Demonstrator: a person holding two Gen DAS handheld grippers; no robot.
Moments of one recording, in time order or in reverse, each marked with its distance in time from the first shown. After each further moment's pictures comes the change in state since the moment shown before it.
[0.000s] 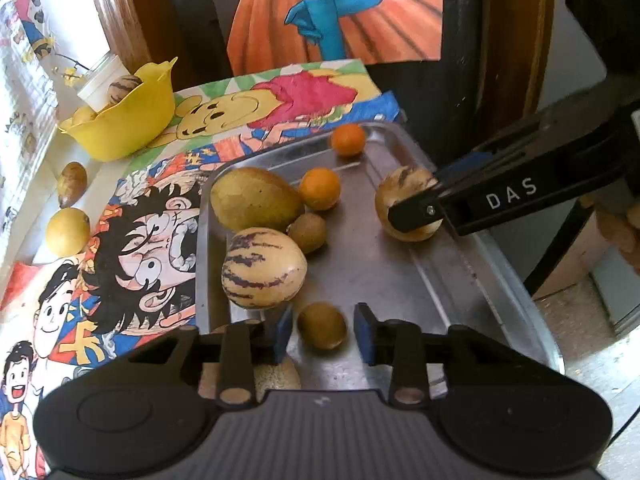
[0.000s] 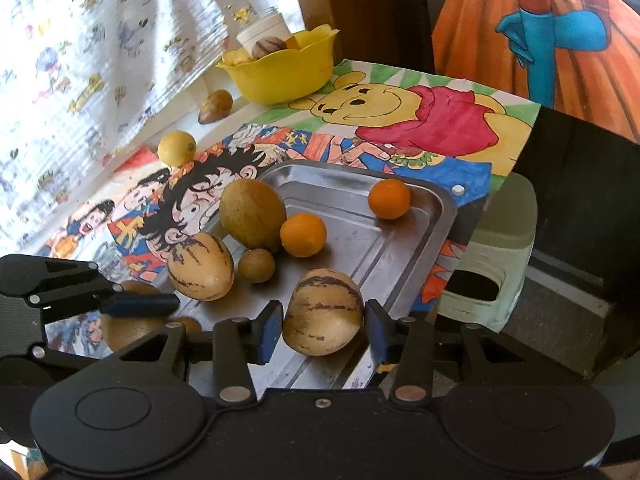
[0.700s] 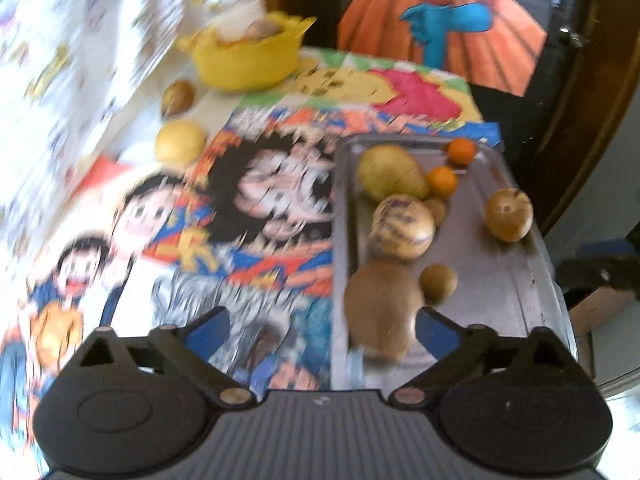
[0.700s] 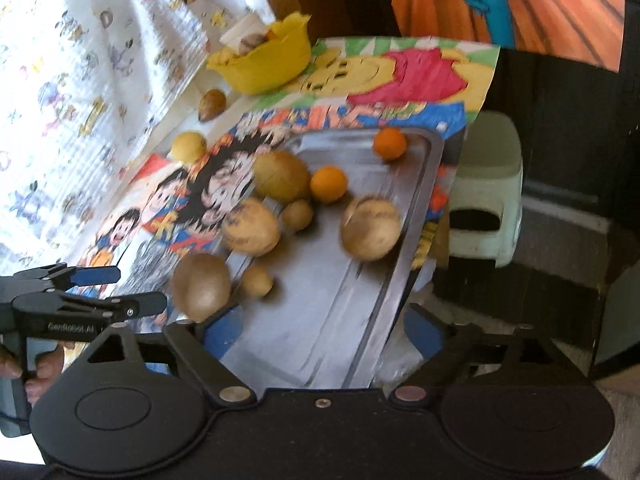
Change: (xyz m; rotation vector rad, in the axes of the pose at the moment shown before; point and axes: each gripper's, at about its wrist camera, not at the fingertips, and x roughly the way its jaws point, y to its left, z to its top) left arm -0.052 0.093 -0.030 -0.327 0.097 0.050; right arm -0.059 0.031 -0.027 0.198 0.096 0.005
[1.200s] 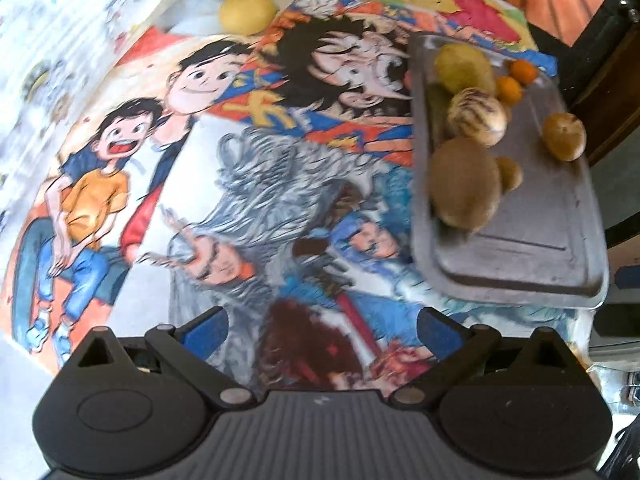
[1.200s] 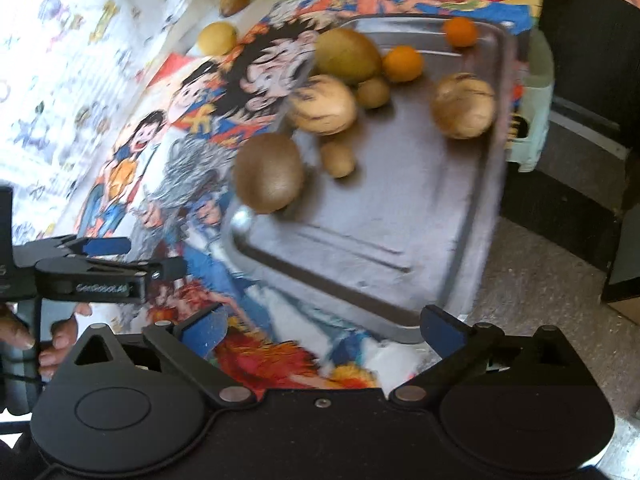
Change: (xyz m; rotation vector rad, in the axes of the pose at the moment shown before) left arm -0.003 0.049 -0.036 -0.101 0.288 0.040; right arm 0.017 0.070 -0.021 0.009 0.307 0.014
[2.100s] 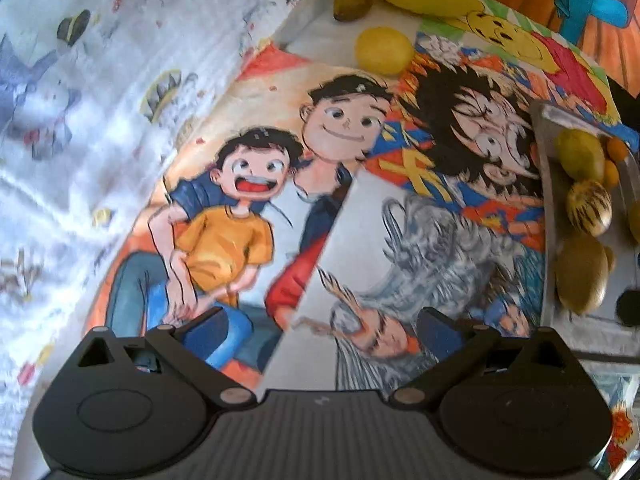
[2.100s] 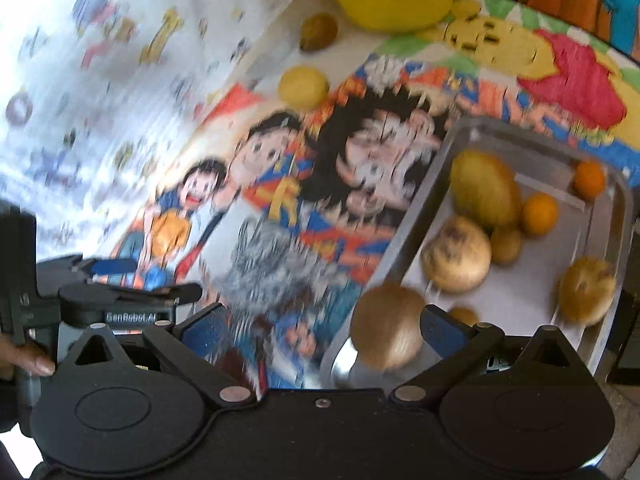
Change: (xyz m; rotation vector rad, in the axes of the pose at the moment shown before) left arm -0.008 0.092 0.041 -0.111 -0.041 0.111; right arm 0.024 0.089 0.106 -0.134 -0.067 0.015
